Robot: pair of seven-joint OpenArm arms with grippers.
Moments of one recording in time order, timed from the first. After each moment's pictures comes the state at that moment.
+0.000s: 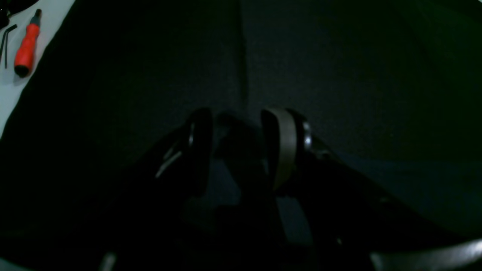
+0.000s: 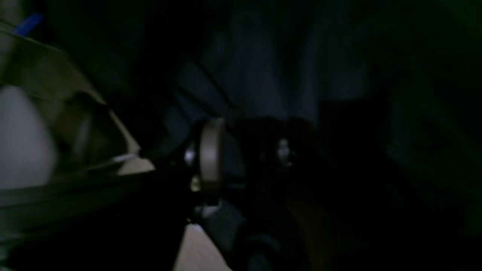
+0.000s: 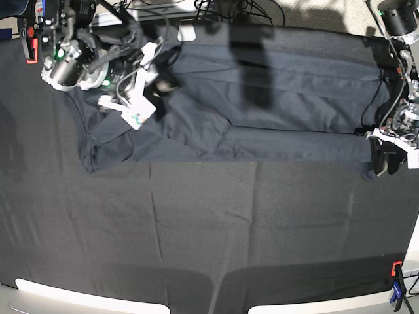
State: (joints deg) left arm 0.0 -16.5 -29.1 70.2 -12.1 -37.5 5.1; right arm -18.3 16.0 4.5 116.5 44.3 37.1 -71.2
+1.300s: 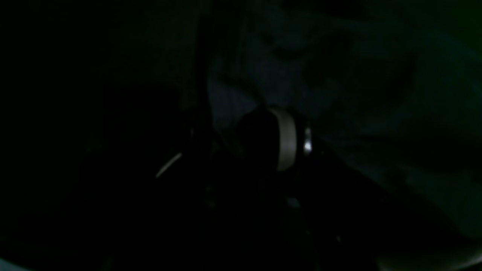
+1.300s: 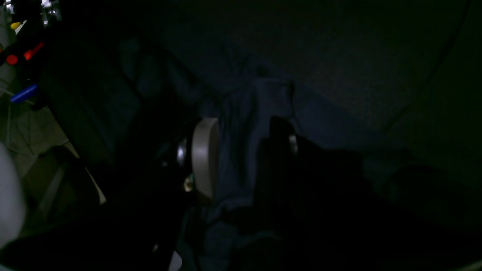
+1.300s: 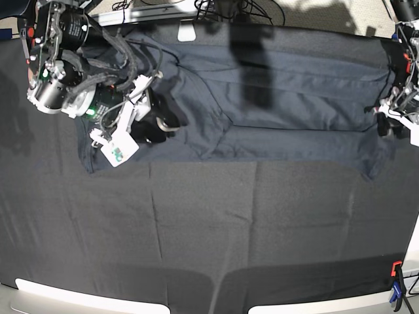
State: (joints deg) left arm 5.7 -20.2 -29.1 70.2 -21.2 -31.8 23.9; right arm -11.2 16.0 8.4 116.5 44.5 37.2 -64.4
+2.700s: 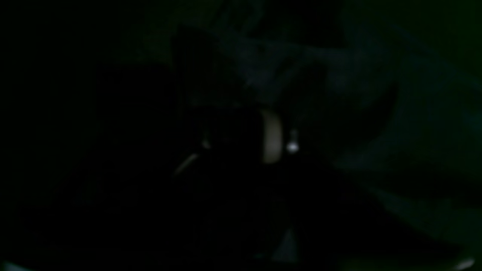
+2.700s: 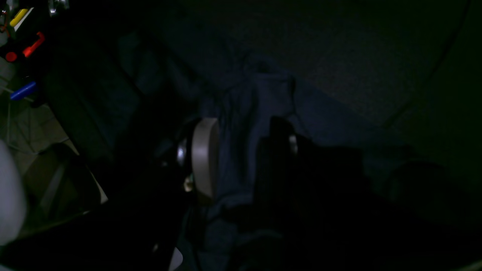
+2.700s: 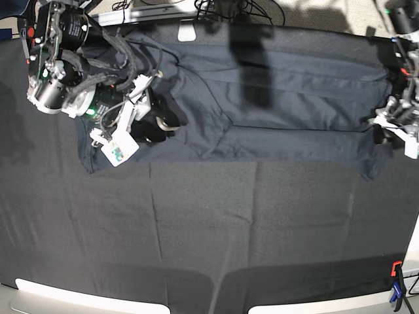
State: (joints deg) left arm 1.0 -18.3 -29.0 70.1 -20.1 -29.4 30.6; right arm -11.2 16.0 8.4 116.5 44.6 37.2 -65.6
